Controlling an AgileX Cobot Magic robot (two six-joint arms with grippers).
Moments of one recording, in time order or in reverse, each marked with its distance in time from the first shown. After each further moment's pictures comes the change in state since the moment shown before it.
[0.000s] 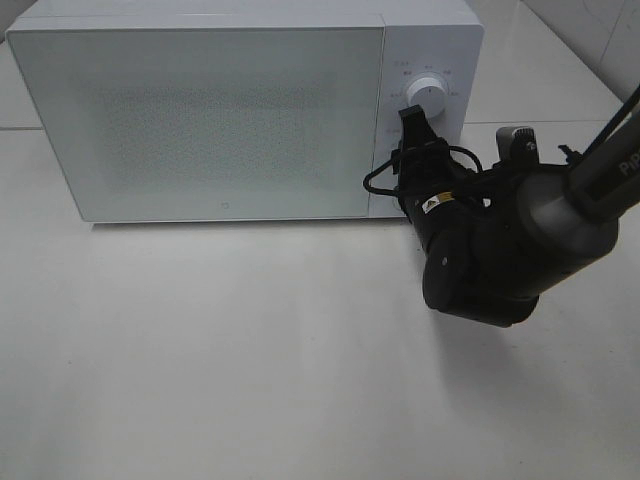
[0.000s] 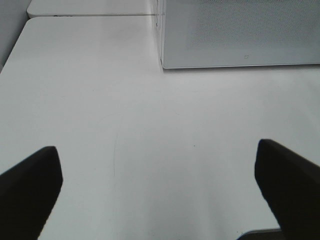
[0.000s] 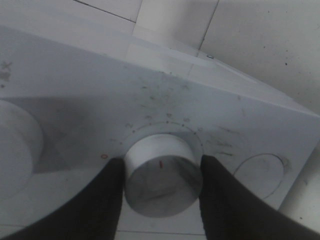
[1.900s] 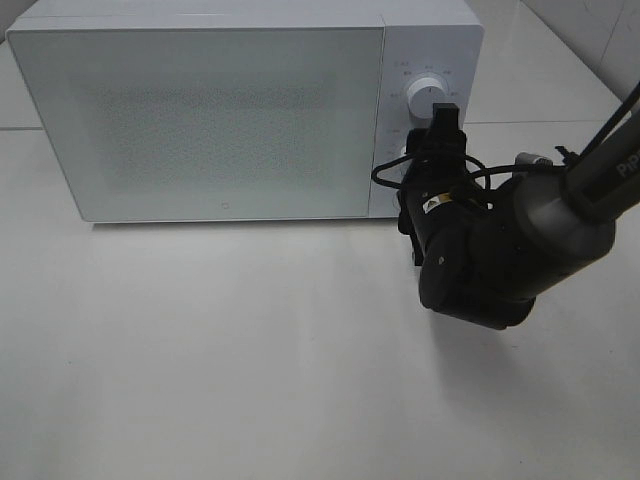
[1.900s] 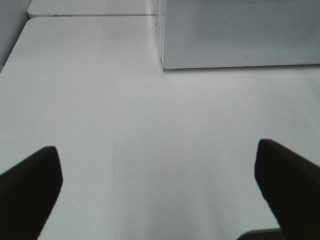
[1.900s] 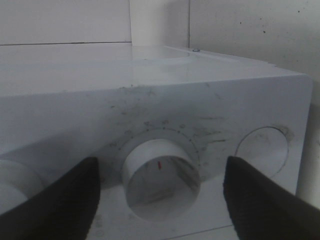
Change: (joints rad) left arm 0.000 0.000 0.000 0.000 0.000 0.000; right arm 0.010 0.001 -0.002 0.056 -0.009 0.297
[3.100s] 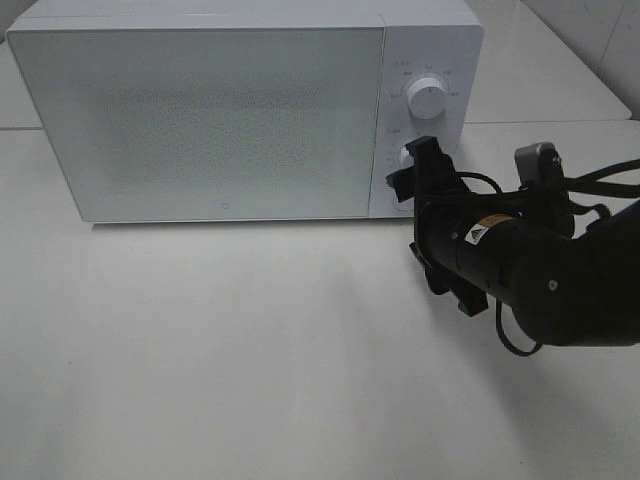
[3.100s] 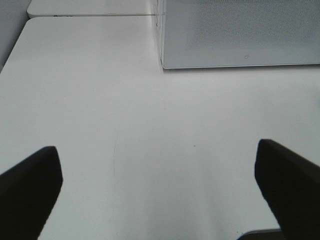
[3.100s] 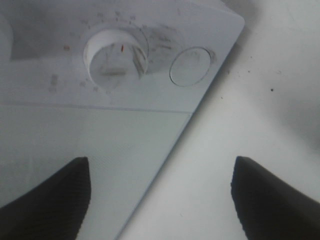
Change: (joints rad) left arm 0.000 0.000 0.000 0.000 0.000 0.000; right arm -0.004 -0.285 0.248 -0.278 0.372 -0.249
